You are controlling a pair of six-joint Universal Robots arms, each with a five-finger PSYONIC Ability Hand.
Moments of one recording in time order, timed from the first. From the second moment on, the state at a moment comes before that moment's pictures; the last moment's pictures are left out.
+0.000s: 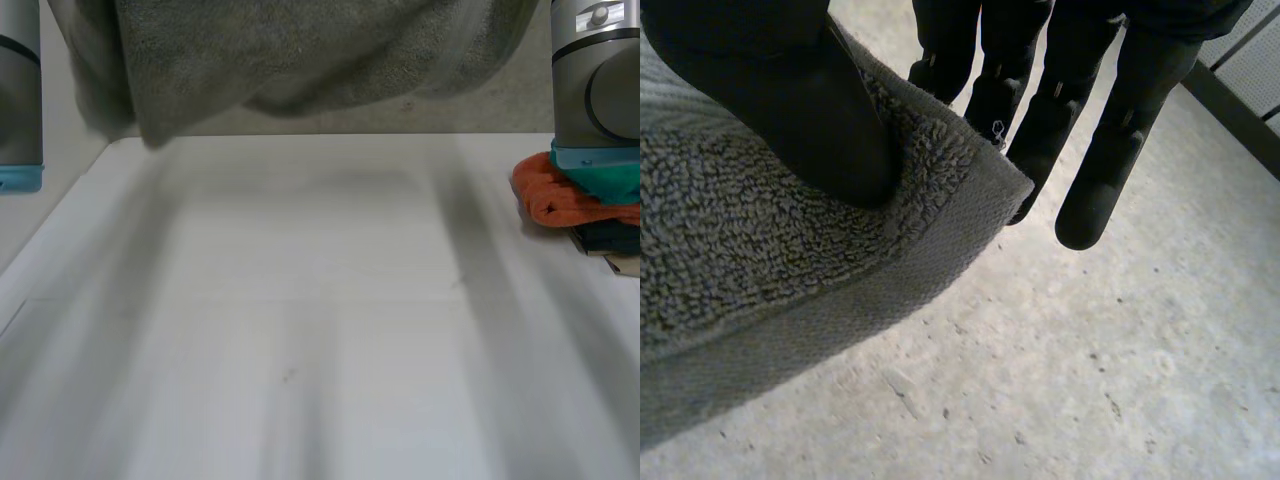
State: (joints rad) left arm 4.44 -1.80 -1.19 3.77 -1.54 3.47; right arm 1.89 -1.03 0.89 -0.72 1.49 2.65; left_hand 1.15 1.20 1.19 1.20 0.97; right_hand 1.14 1.18 1.19 1.20 1.00
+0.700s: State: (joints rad) left arm 4.55 -1.91 -1.92 3.67 -1.41 3.54; right arm 1.80 -1.07 1.66 -0.37 1.33 2.57; left_hand 0.37 0.38 0.38 0.37 0.19; right_hand 1.14 1.18 1.19 1.20 1.01
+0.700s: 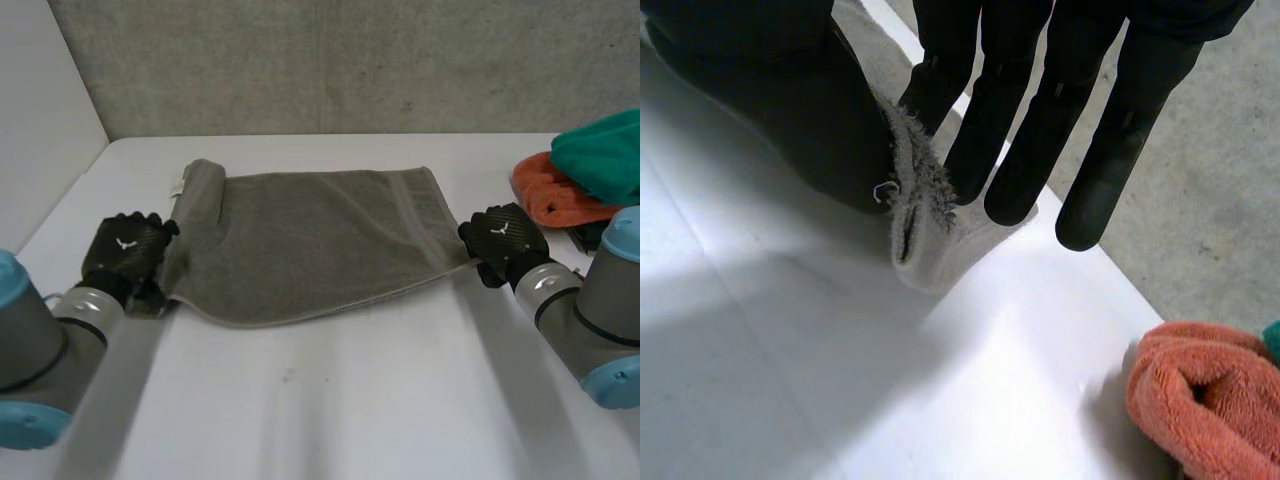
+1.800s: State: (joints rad) left arm 4.57 -2.14 -1.70 3.61 -1.48 3.42; right arm 1.79 -1.08 1.68 -0.37 1.33 2.54; left_hand 0.43 0.43 0.43 0.44 0.26; right_hand 1.14 1.18 1.19 1.20 1.01
